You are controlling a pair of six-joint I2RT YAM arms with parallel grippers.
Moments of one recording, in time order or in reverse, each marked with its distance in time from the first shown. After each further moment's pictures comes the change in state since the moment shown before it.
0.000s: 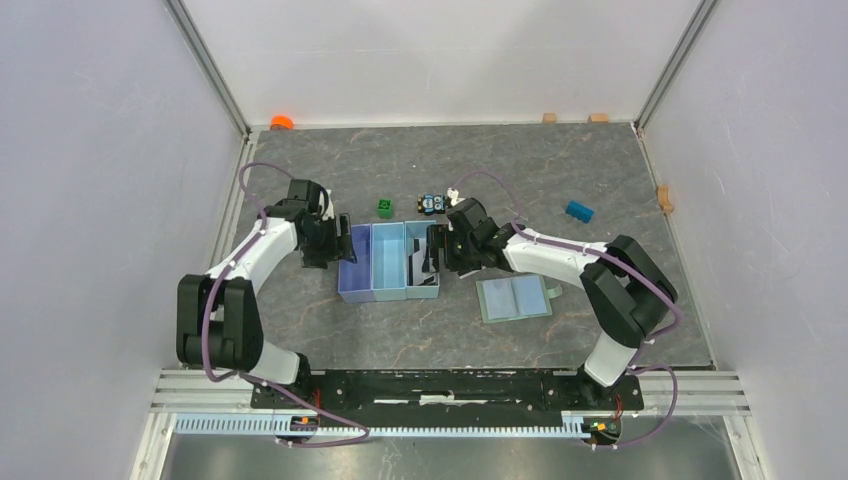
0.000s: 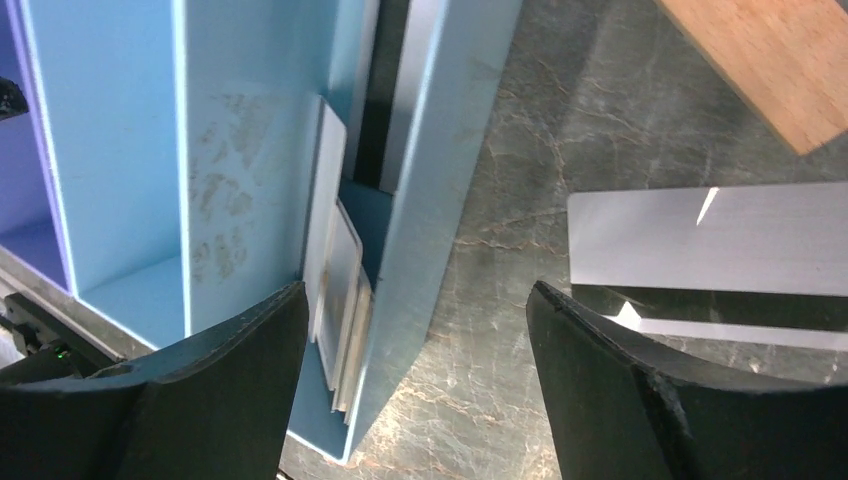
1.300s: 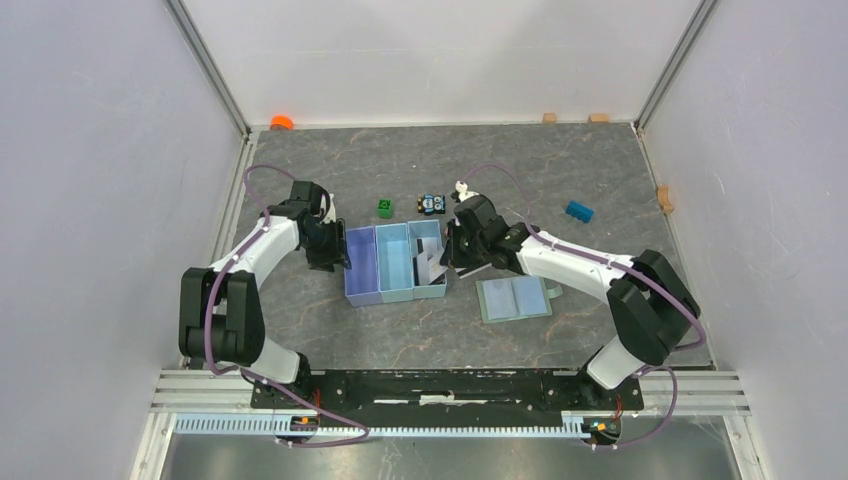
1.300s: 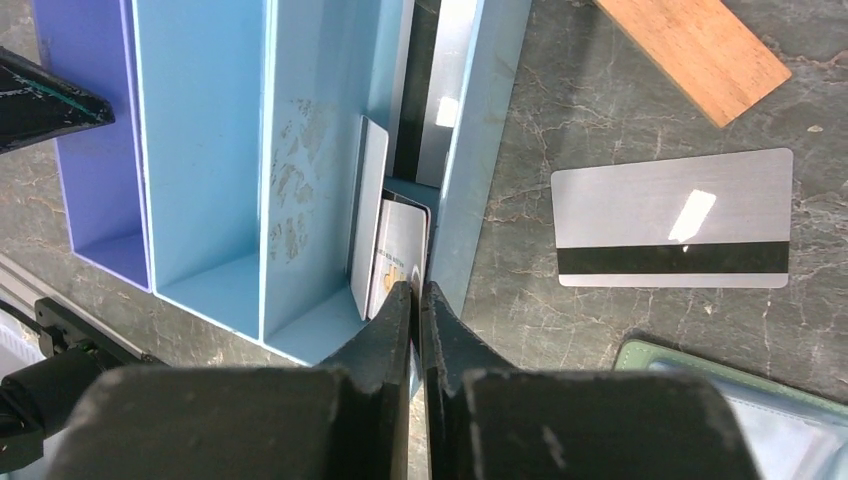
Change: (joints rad) left arm 0.003 0.055 0.000 -0.019 0.003 0.027; right arm 0.002 -0.111 -0.016 -0.055 0.063 0.011
